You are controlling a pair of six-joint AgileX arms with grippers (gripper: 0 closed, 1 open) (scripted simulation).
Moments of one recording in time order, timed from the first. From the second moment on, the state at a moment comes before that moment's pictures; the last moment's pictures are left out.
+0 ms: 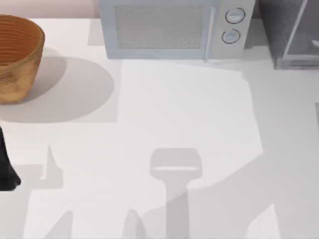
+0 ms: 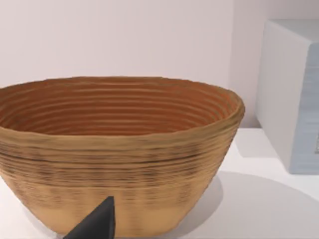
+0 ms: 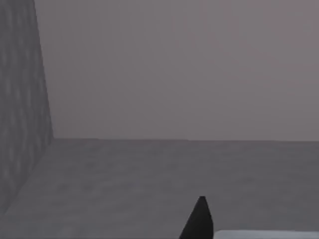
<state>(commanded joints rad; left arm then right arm) 0.00 0.00 0.00 0.00 0.00 0.00 -0.20 2.31 1.25 1.03 -0.19 0.01</state>
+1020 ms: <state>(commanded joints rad) 0.00 0.00 0.00 0.00 0.00 0.00 -0.20 2.31 1.25 1.03 -0.19 0.01</state>
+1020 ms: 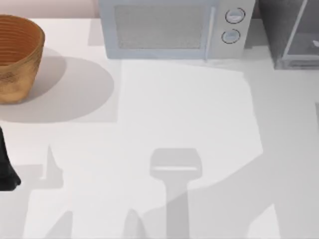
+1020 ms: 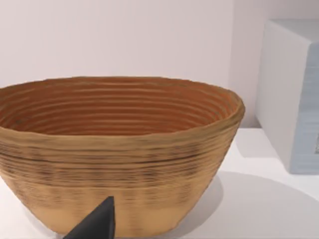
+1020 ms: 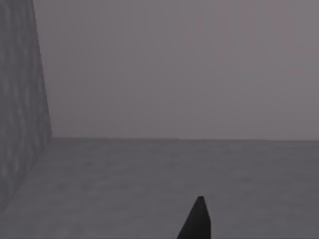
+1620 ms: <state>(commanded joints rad) 0.00 0.00 0.00 0.00 0.00 0.00 -0.20 2.31 1.25 1.03 -0.19 0.01</state>
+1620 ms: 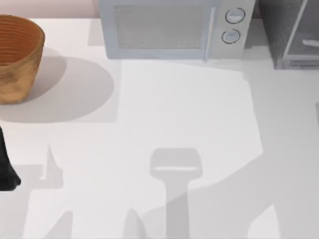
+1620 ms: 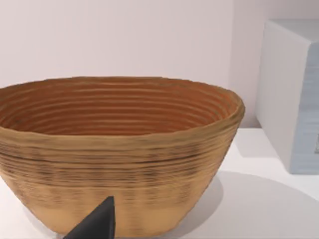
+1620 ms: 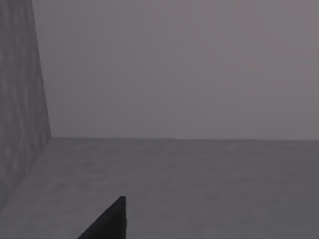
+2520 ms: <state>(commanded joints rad) 0.00 0.00 0.00 0.00 0.00 0.00 -0.13 1.86 0.88 0.72 -0.17 0.03</state>
